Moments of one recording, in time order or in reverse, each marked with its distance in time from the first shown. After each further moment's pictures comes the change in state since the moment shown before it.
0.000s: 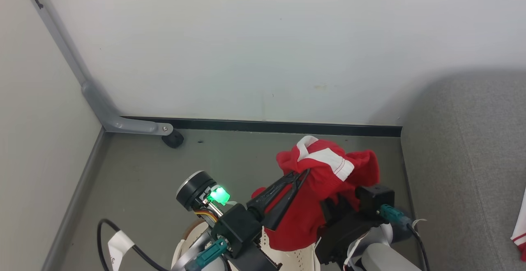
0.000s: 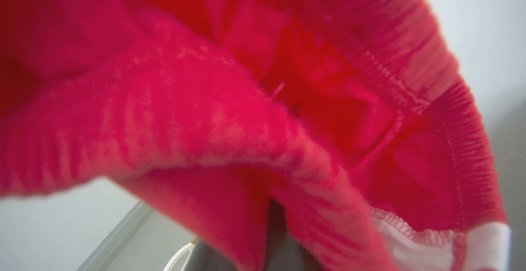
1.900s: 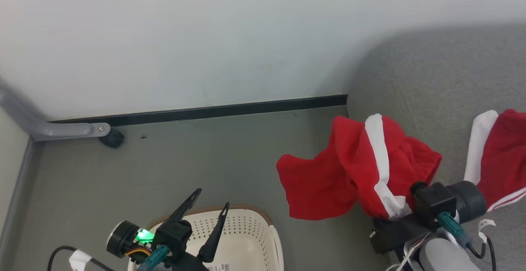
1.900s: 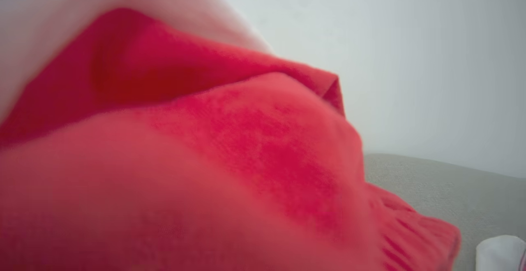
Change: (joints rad) left arm 0.116 0.086 0.159 0.318 -0.044 0.064 -0.003; right arm 0.130 -0.185 -0.236 -0.316 -0.365 -0.002 0.000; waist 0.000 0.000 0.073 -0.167
